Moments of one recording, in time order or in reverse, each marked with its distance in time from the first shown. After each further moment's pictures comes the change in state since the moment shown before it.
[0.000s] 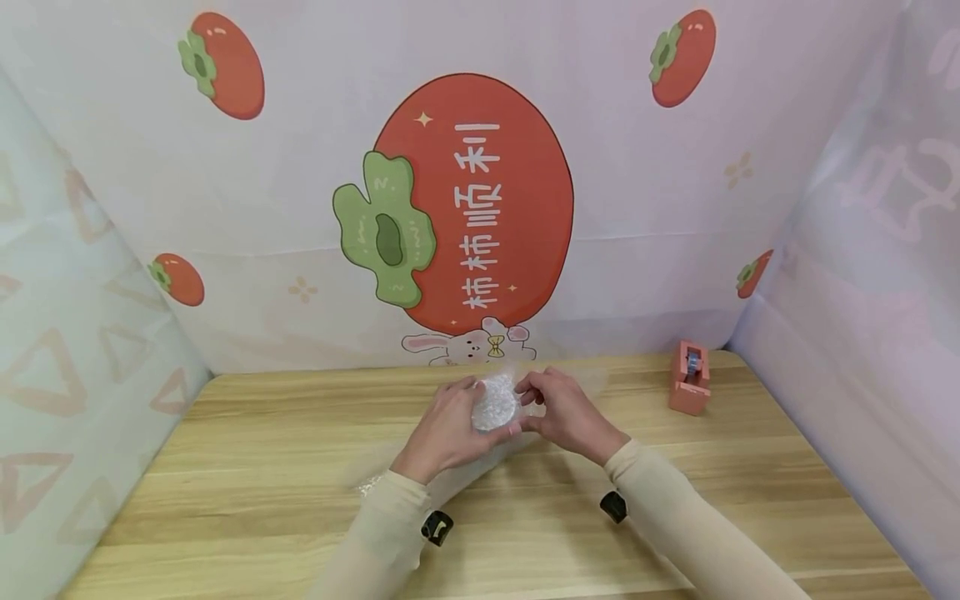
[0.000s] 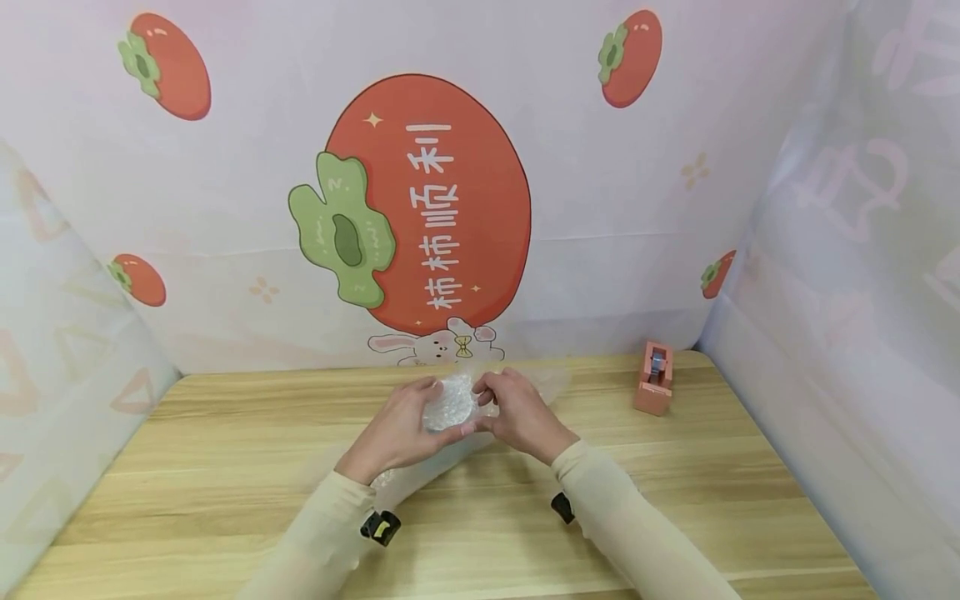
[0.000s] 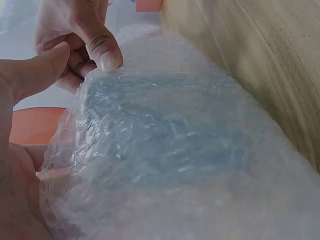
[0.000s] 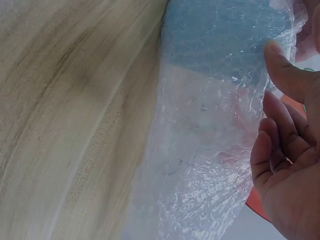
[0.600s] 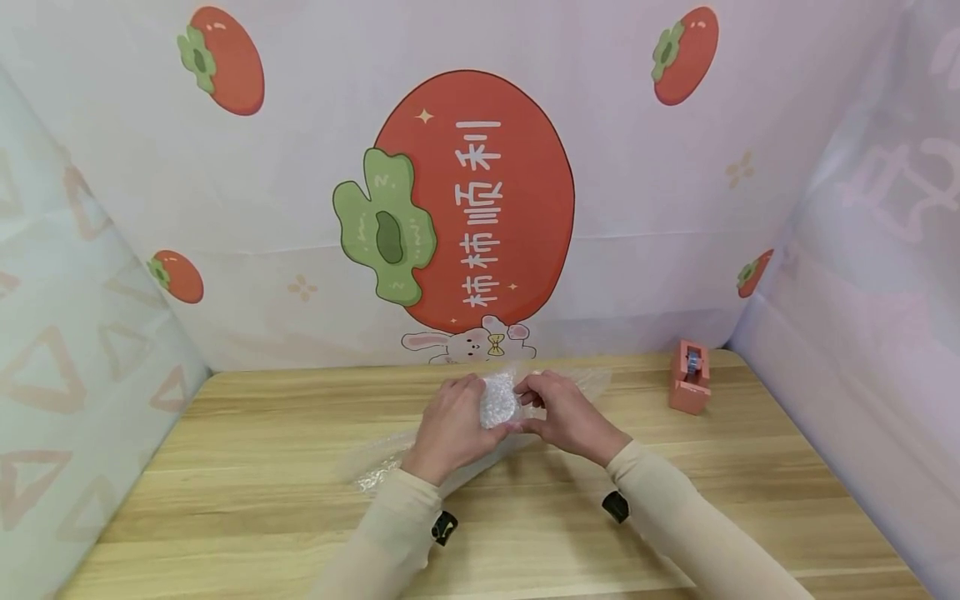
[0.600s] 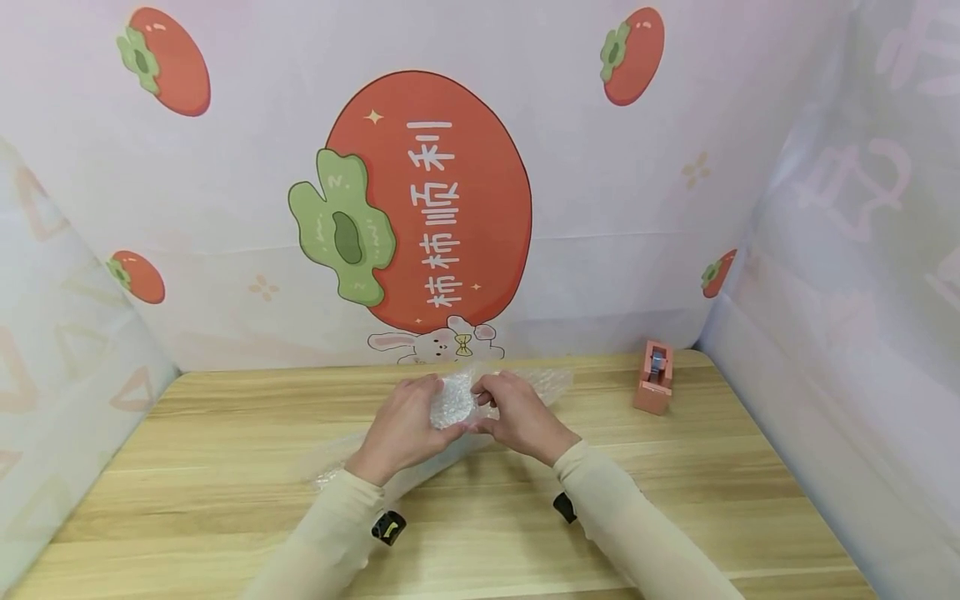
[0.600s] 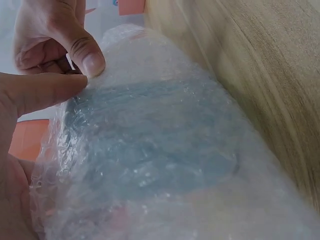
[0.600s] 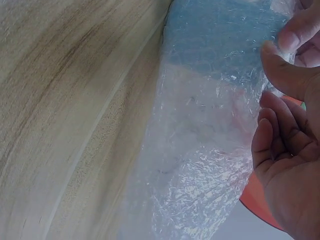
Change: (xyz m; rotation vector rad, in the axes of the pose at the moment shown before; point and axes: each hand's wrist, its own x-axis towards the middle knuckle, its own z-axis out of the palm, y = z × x) left_hand 0.005 0.002 0.010 0.138 0.122 0.055; right_hand -0.005 0.003 -0.001 -0.011 -0.014 -0.124
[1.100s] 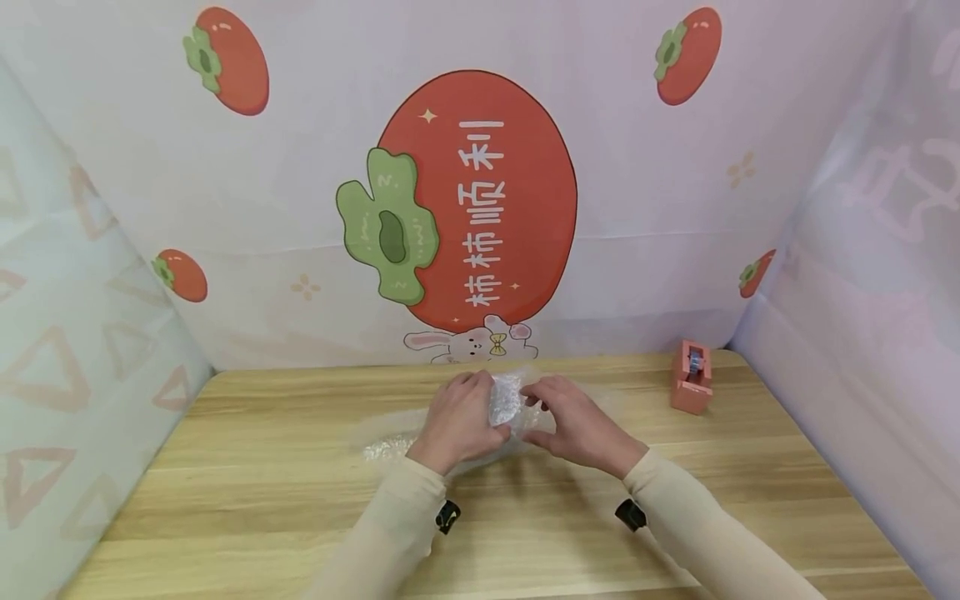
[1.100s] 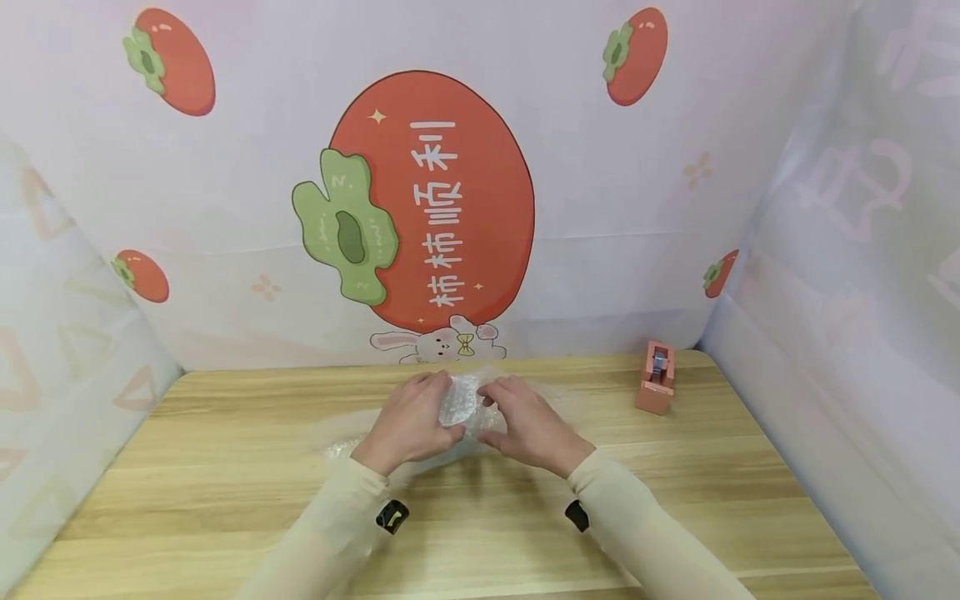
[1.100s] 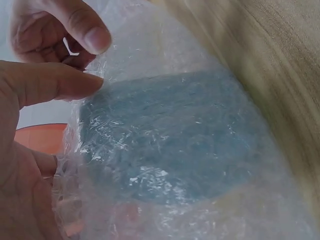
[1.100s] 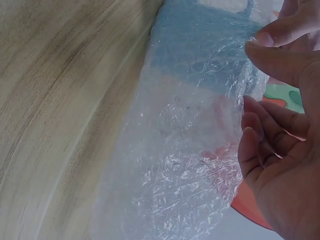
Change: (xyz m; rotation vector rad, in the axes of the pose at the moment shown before) left_hand 0.011 0.003 -0.005 0.092 -0.121 0.017; right_hand -0.015 -0.010 -0.009 -0.090 -0.033 -0.055
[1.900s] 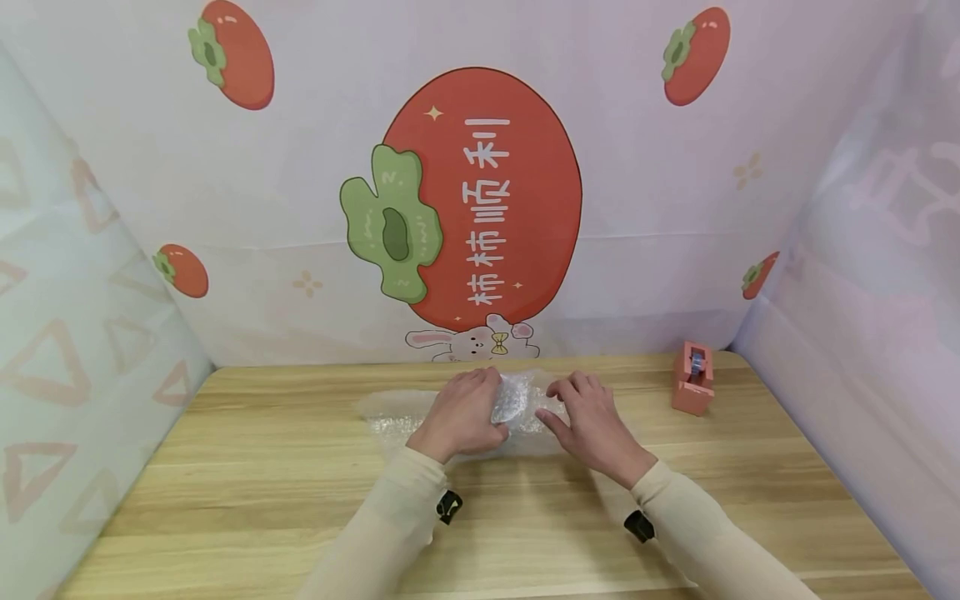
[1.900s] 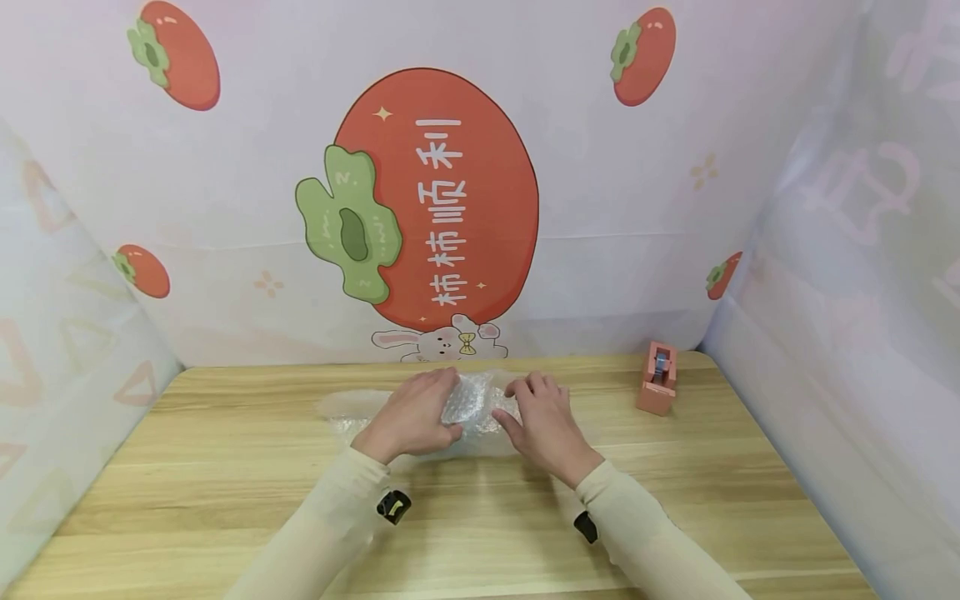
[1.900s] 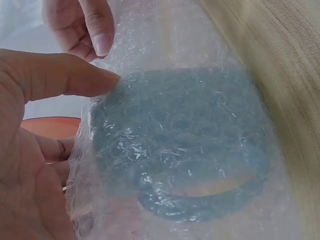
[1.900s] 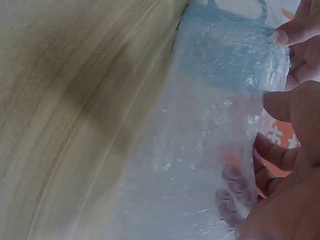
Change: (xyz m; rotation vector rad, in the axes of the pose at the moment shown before) left_hand 0.007 -0.002 -0.010 0.002 -0.141 0.054; right_hand -0.014 0.009 0.010 -0.142 0.182 0.167
